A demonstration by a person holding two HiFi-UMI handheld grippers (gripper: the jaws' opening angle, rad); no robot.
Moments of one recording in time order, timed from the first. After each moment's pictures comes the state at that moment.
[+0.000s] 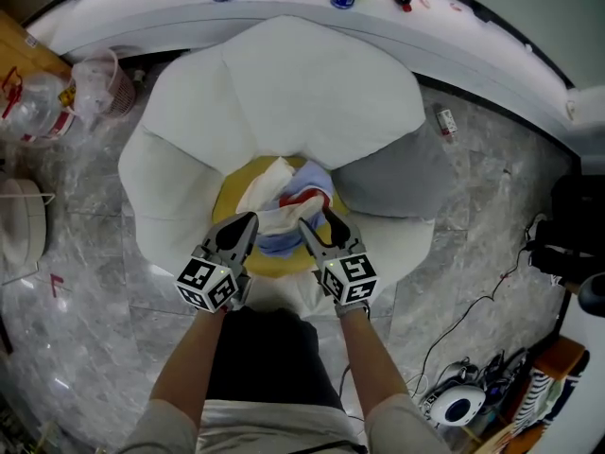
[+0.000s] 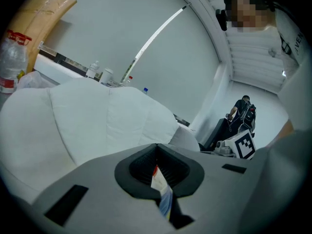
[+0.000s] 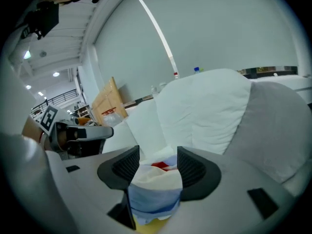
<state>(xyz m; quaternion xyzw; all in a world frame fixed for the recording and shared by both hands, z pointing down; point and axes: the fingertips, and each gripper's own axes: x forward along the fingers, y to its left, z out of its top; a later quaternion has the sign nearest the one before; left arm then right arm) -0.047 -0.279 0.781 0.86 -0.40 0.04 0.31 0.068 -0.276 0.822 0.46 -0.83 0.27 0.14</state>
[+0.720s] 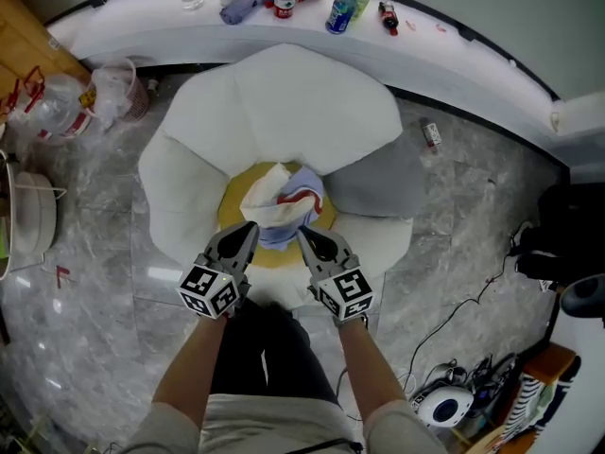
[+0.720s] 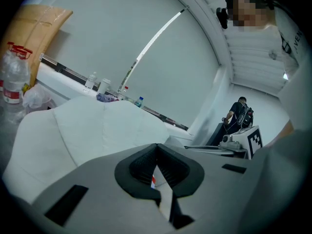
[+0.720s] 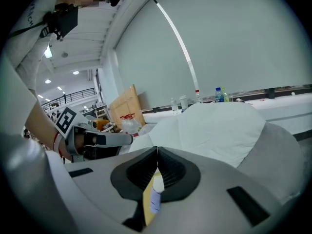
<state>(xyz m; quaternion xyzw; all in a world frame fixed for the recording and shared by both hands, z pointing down) -0.044 -0.238 0.670 0.86 -0.41 0.03 0.31 0.041 -0.229 0.677 0.40 -0.88 0.22 0.13</state>
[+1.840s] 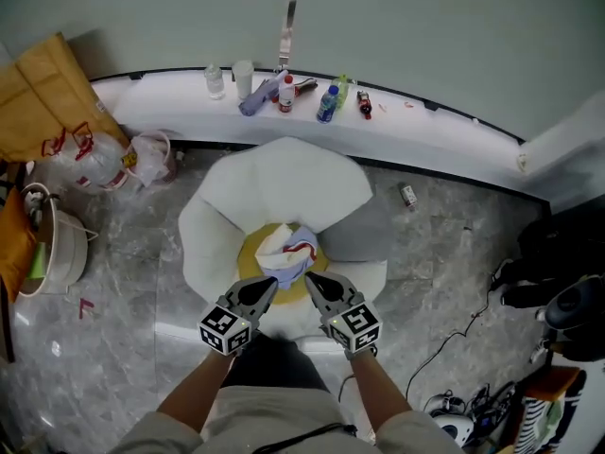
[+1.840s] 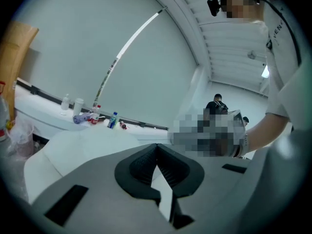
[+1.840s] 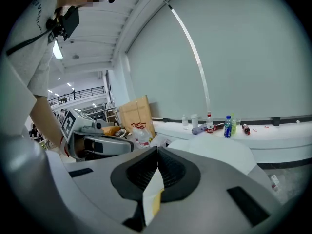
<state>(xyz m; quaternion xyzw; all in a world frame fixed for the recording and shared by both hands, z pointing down) -0.029 -0.157 0.433 0.91 -0.32 0.05 0.25 0.032 -0.169 0.432 0.36 -0.90 0.19 0.14</state>
